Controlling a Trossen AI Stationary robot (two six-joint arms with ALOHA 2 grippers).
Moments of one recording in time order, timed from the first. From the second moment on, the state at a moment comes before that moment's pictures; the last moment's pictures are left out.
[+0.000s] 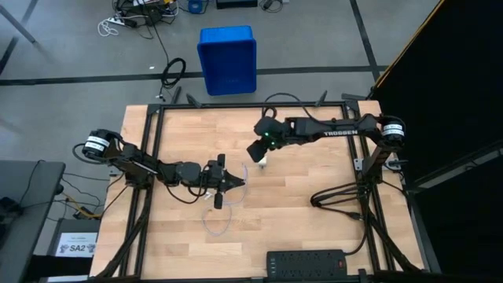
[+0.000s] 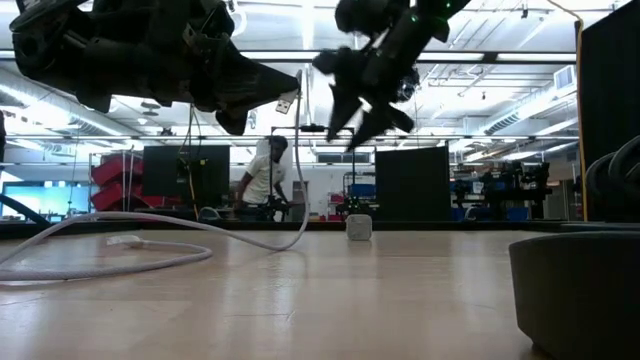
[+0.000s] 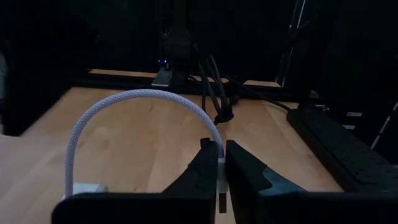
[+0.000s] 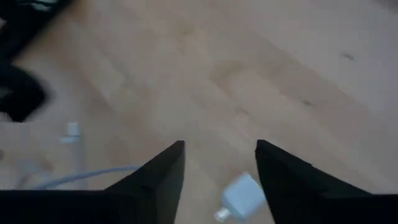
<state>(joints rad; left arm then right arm) -0.17 1.49 0.42 1.02 -0.14 -0.12 -0.17 1.73 1.34 -0.53 0.14 0.66</state>
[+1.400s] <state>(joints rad) -0.17 1.49 0.42 1.01 -0.13 -0.12 -0.25 1.94 1.22 -0.40 -0.14 0.88</state>
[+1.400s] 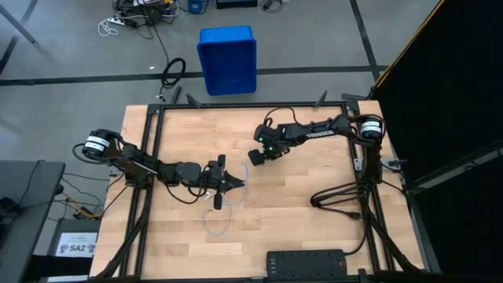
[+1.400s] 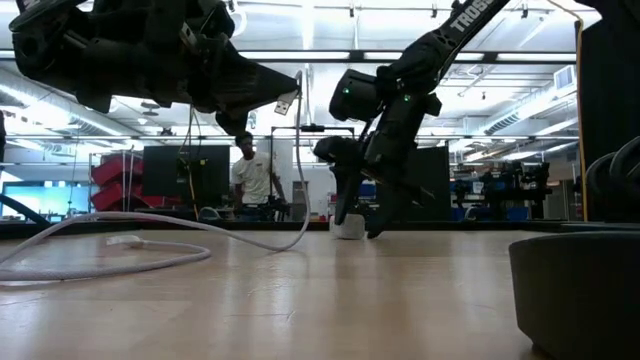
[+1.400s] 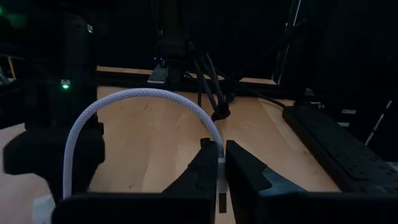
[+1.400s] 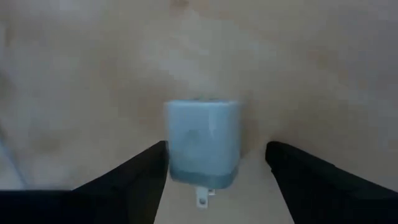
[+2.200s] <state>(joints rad) -0.17 1.49 0.42 1.00 -0.13 -0.13 -0.31 1.95 1.23 -0.45 -0.10 0.55</state>
